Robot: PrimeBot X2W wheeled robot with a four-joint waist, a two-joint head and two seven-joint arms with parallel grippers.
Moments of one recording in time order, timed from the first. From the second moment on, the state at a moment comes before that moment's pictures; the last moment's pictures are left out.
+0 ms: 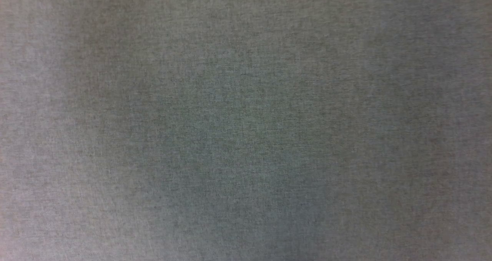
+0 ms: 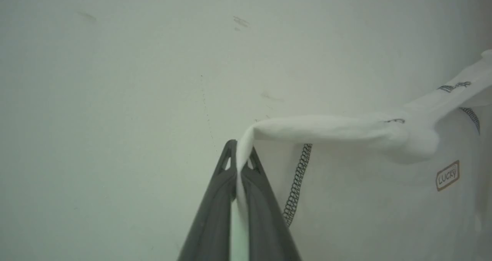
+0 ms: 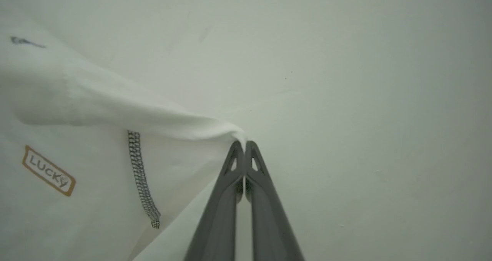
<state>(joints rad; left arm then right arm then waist) -1.64 0.51 -0.39 0.48 -0.35 -0.09 -0.18 -1.75 -0.25 0.26 0.66 -0.11 0.13 0.07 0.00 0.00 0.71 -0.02</state>
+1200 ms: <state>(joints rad) -0.25 0.77 -0.64 -0.24 -0.51 0.15 -0.08 -0.25 -0.40 0.22 -0.16 0.29 0.13 0.27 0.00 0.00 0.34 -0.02</state>
